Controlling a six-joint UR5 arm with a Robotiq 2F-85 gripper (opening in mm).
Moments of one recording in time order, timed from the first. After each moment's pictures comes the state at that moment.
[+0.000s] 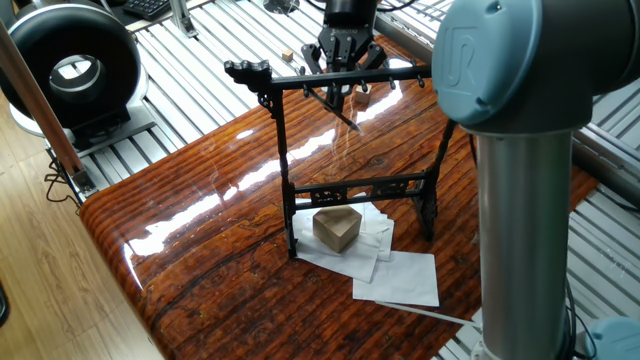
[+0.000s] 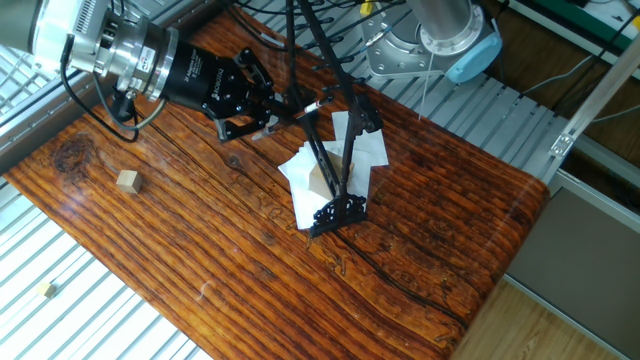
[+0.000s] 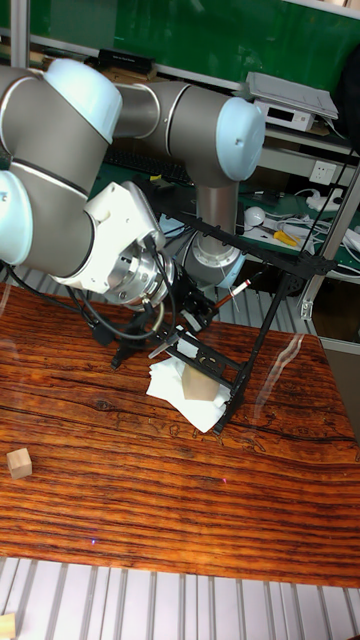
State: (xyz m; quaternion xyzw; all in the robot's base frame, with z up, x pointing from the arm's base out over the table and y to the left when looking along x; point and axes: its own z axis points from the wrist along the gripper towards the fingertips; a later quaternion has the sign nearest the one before) arm 0.484 0.064 0.244 -0.70 0.50 0.49 0.14
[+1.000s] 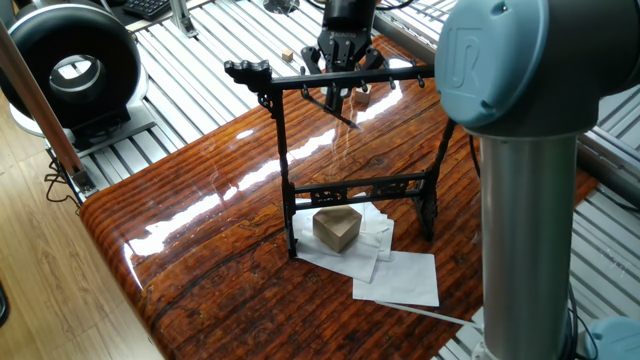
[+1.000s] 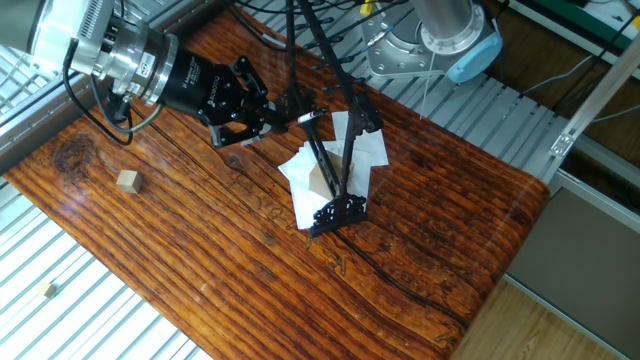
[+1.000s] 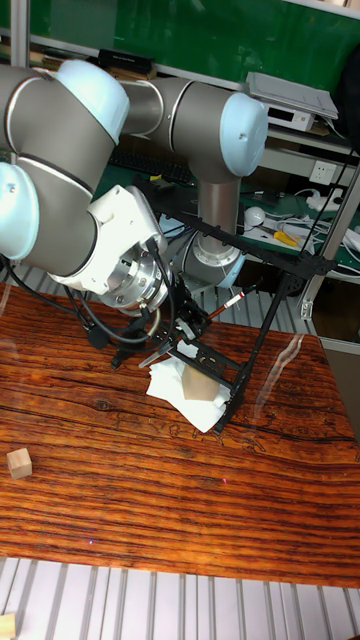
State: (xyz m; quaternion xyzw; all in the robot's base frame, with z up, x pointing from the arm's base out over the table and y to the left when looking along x) arm 0.492 0.054 0.223 -0.72 0.51 0.45 0.13
